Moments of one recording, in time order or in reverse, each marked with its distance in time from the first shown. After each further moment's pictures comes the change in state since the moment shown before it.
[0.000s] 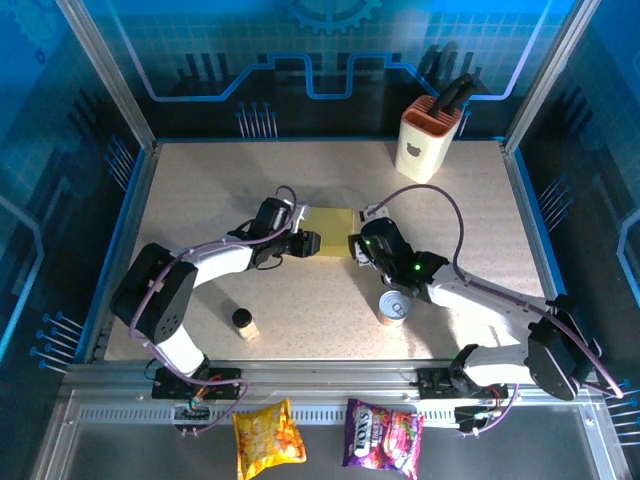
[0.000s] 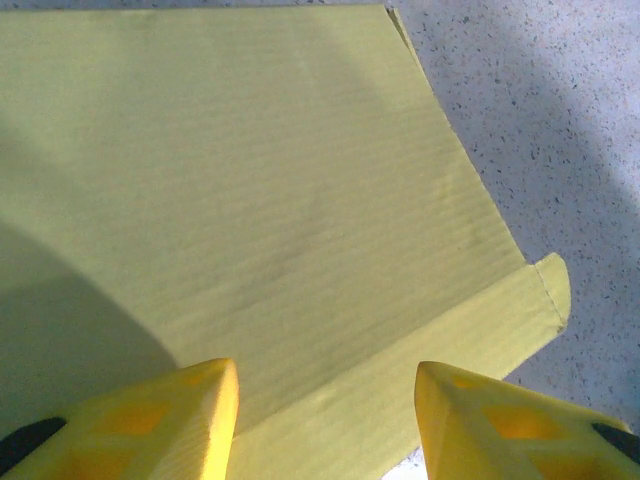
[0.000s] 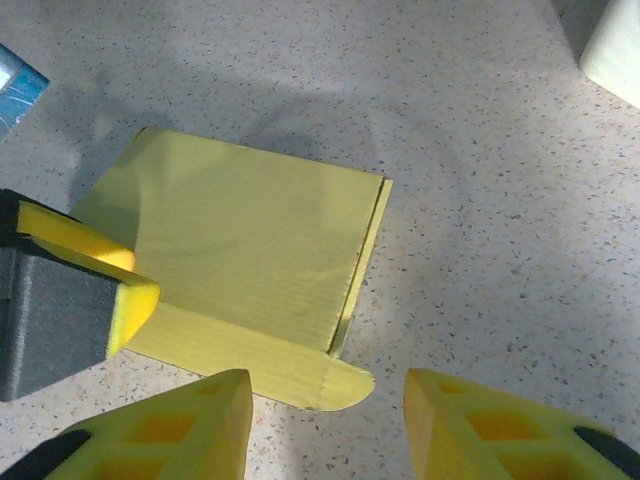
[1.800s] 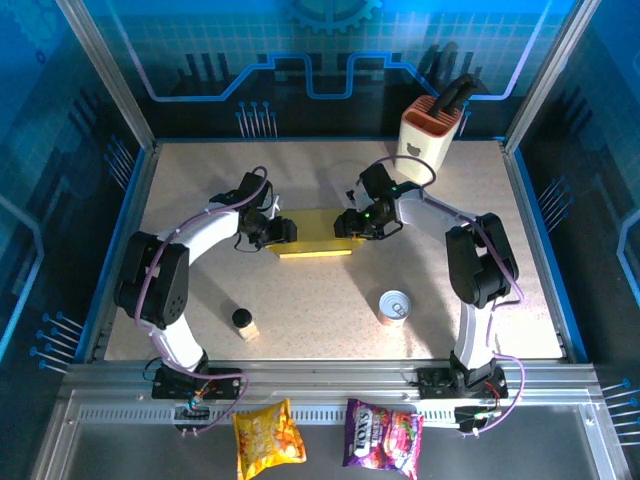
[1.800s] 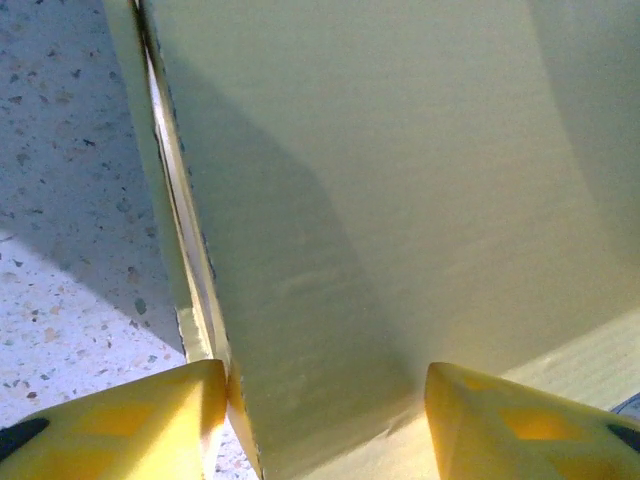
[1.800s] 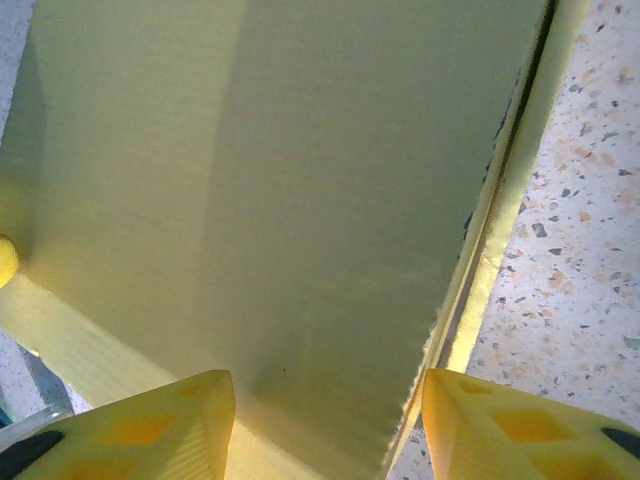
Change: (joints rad) left arm 0.183 0.071 0.294 -0.613 0.088 -0.063; right arm -0.332 0.650 0.584 -0.454 -0.816 -0.035
